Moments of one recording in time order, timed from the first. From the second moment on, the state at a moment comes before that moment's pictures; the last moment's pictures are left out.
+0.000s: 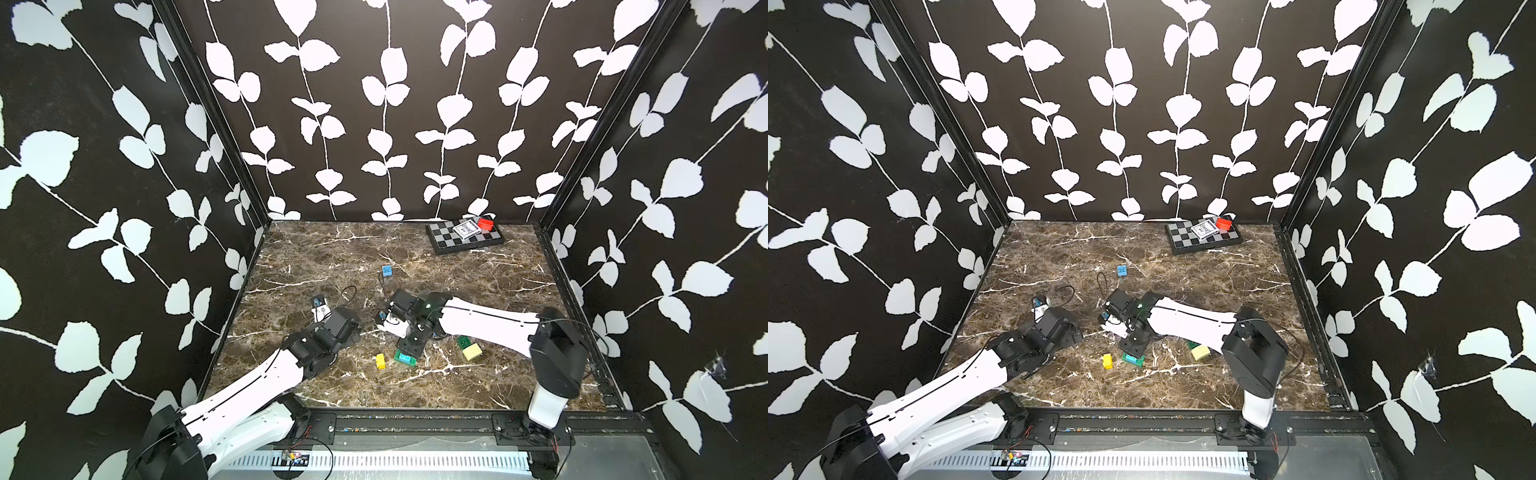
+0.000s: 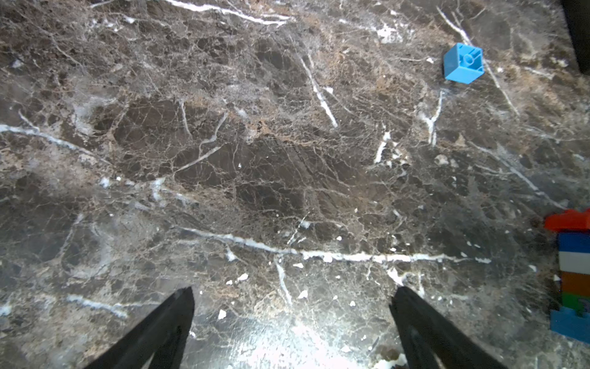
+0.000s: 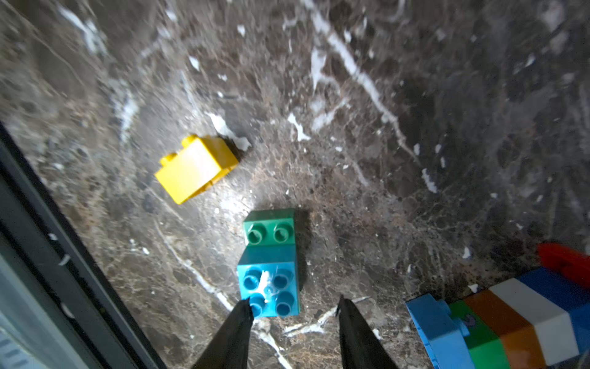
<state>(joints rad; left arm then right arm) -0.73 0.94 0.60 -0.70 -0.49 -0.93 1.01 1.75 1.31 -0.84 -0.08 -0.13</state>
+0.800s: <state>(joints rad) -0.60 1.18 0.70 -0.59 -0.21 -0.64 0.64 1.52 1.18 -0.83 -0.09 0.37</state>
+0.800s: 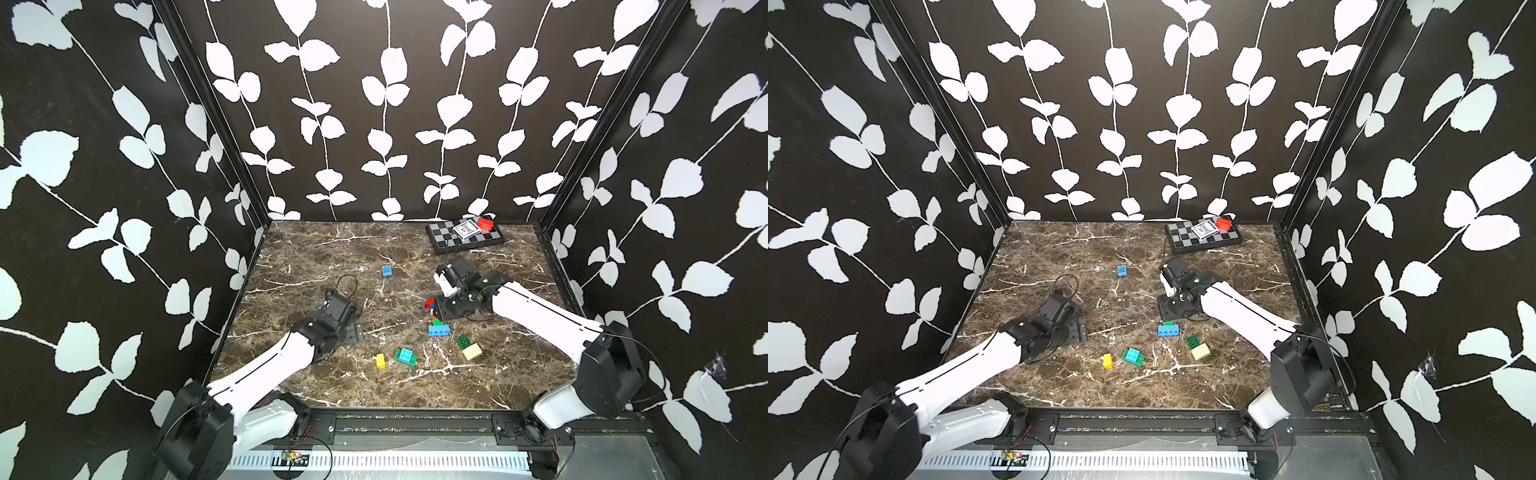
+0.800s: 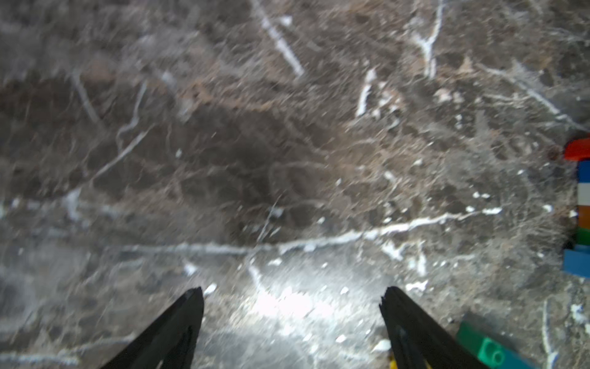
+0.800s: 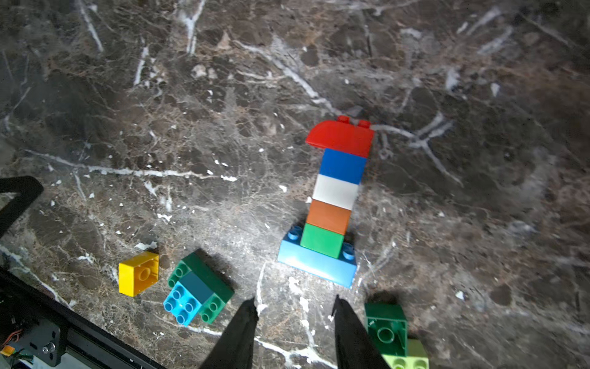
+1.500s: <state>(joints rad) -0.60 2.15 1.72 -0.68 -0.32 -0.44 0.39 1.38 1.16 -0.91 -0.08 0.26</state>
